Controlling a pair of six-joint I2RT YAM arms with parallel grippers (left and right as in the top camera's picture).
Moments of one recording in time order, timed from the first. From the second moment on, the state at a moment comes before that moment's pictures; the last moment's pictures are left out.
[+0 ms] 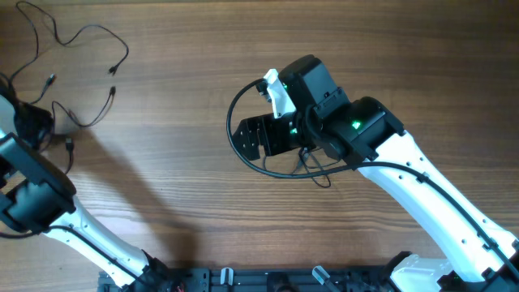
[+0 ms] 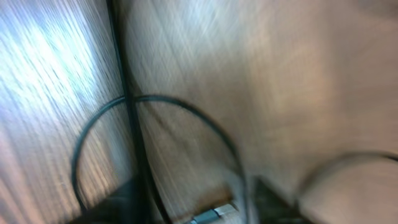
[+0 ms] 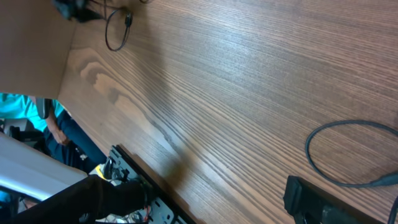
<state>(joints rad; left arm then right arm) 0.69 2.20 1.82 -0.99 -0.13 -0.54 0.68 1.51 1.49 -0.92 -0.41 0.44</state>
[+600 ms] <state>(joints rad) 0.66 1.97 1.64 -0.98 -0.11 -0.53 0.68 1.51 1.49 -0.93 -0.41 0.44</state>
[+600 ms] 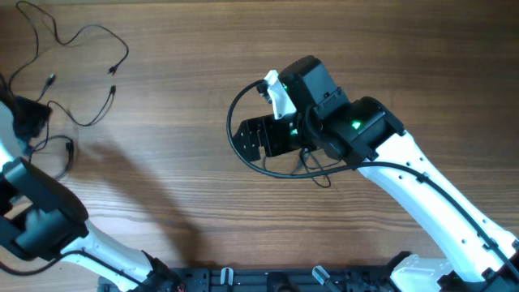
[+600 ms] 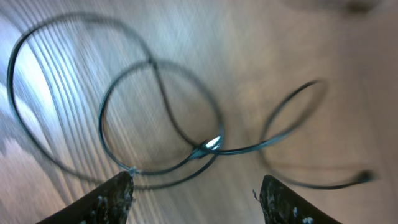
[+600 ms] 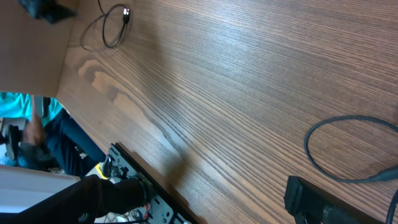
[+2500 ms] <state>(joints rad) 0.66 1.85 1.41 -0.77 -0.04 -0.41 0.68 1.54 1.49 -0.93 -0.40 0.45</state>
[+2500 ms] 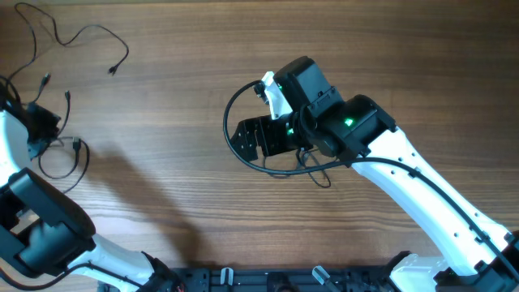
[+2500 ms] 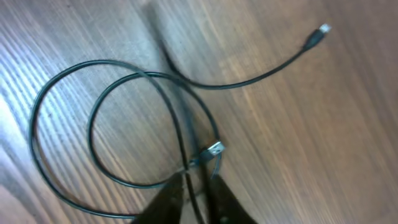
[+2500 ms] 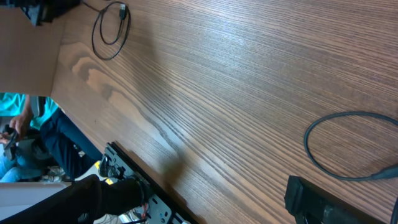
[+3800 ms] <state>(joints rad) 0.83 1.62 1.28 -0.87 -0.15 -0.73 0.68 1.54 1.49 -0.97 -0.40 0.45</state>
